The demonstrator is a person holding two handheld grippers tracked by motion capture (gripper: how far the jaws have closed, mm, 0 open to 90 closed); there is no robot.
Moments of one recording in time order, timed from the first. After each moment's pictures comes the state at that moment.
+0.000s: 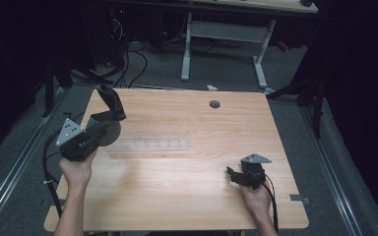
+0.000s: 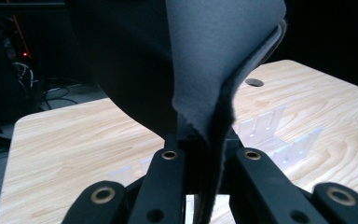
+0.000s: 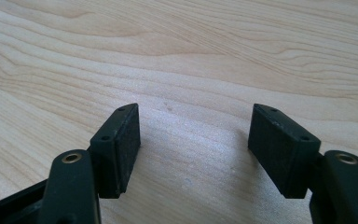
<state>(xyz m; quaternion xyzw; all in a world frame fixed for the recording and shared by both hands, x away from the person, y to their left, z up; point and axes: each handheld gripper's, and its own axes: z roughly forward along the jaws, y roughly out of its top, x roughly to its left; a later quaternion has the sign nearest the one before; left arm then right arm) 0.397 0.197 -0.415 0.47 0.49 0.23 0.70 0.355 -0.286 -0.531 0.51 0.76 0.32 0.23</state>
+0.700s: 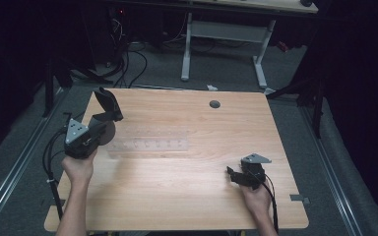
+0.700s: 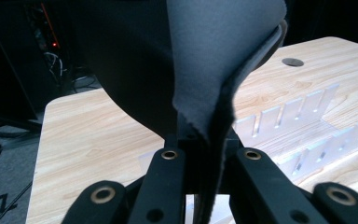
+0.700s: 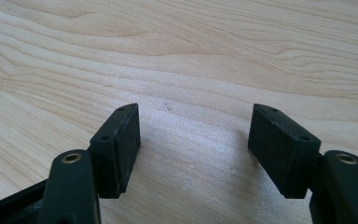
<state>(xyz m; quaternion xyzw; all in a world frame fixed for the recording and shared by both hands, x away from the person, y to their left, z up) 0.419 0.199 -0.442 0.48 0.51 0.27 0.66 0.355 -0.286 -0.531 0.51 0.76 0.32 0.23</state>
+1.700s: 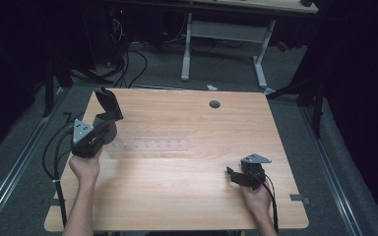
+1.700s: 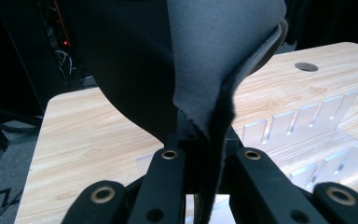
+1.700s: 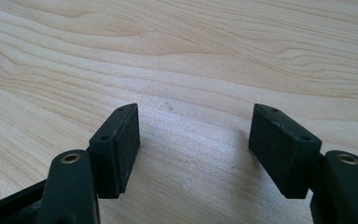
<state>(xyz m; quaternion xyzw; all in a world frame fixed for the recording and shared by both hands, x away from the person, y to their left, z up) 0.431 0.189 -0.455 0.46 0.52 0.28 0.66 0.355 -0.286 -0.531 0.51 0.76 0.32 0.23</state>
